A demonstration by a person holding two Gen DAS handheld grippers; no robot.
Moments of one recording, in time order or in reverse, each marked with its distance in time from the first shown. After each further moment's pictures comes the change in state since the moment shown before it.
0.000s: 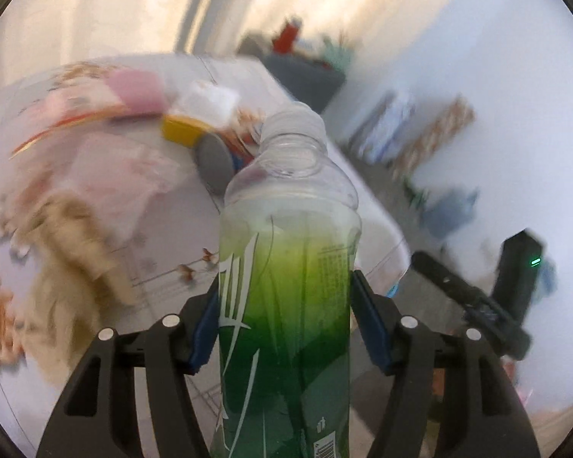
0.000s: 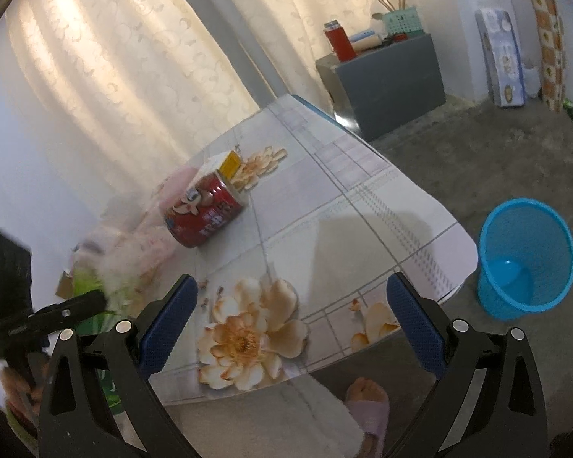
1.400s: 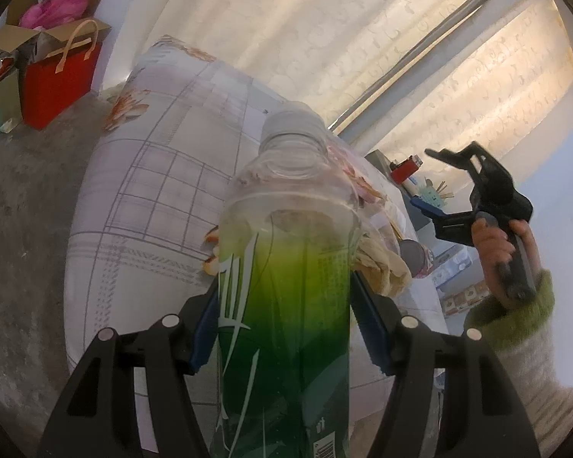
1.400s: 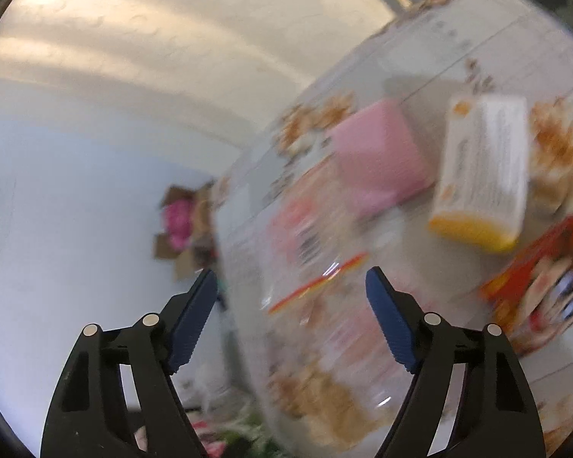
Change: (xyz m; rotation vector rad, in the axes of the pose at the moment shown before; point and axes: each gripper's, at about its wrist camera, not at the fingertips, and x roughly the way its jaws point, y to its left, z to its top) left arm -0.141 0.159 -0.110 -0.464 -0.365 0.159; right arm 0.213 0.212 0.117 0.106 0.497 0.268
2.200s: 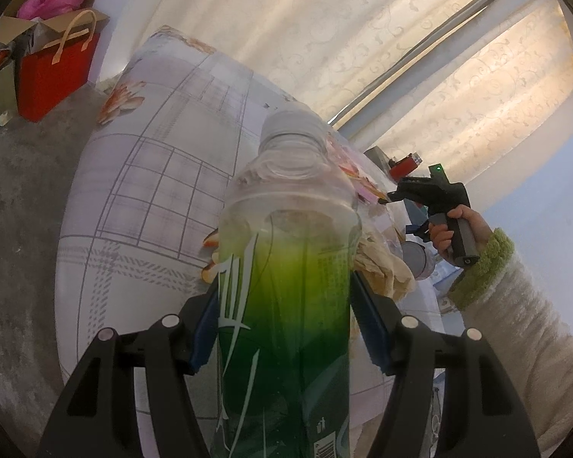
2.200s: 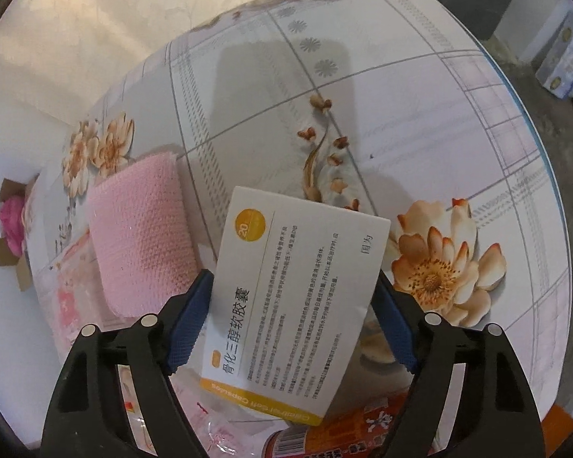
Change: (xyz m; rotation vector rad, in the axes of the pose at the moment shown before) left arm 0.016 0.007 0.013 -0.015 0.029 -0.018; right arm 0.062 -0.078 0.068 -0.002 0.124 -0.601
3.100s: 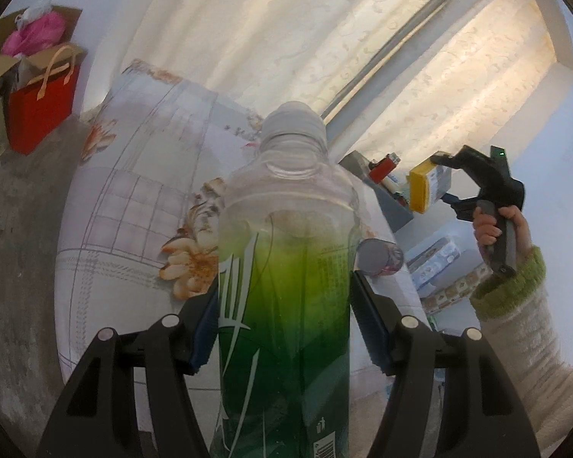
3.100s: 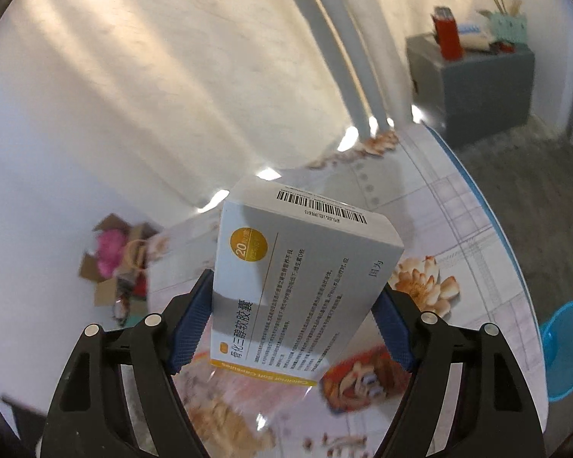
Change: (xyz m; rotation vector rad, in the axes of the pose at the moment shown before) left arm -0.031 -0.050 -0.008 0.109 -0.057 -0.029; right arm -0.194 -0.024 -0.071 -0.129 -0.419 0.356
